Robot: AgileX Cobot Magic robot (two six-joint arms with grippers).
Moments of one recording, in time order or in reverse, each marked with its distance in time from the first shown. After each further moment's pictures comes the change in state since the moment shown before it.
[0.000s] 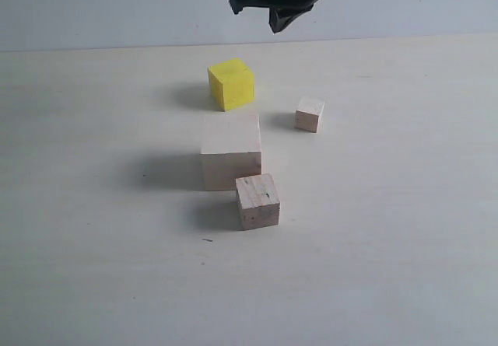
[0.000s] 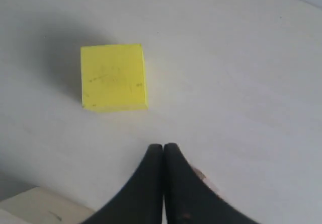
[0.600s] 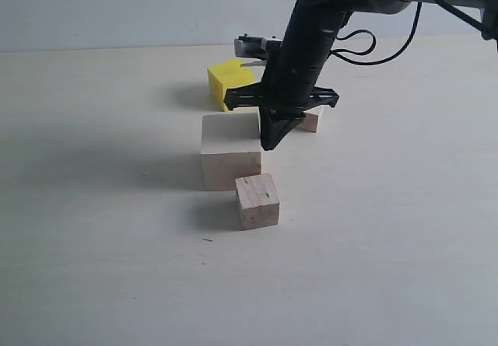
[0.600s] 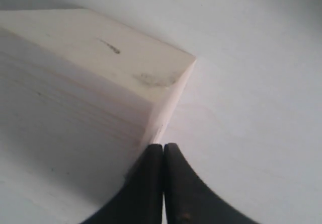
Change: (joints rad) left arm 0.000 0.000 0.000 0.000 0.000 0.000; right arm 0.000 0.021 0.342 0.353 0.150 -0.093
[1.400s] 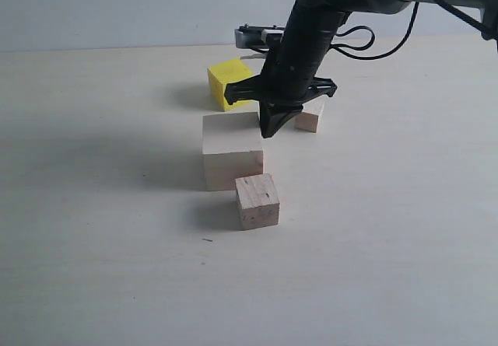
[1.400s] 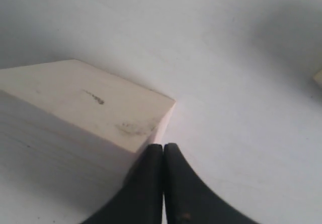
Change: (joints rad) left arm 0.000 0.000 0.000 0.000 0.000 0.000; right arm 0.000 0.000 0.000 -0.043 -0.119 -0.001
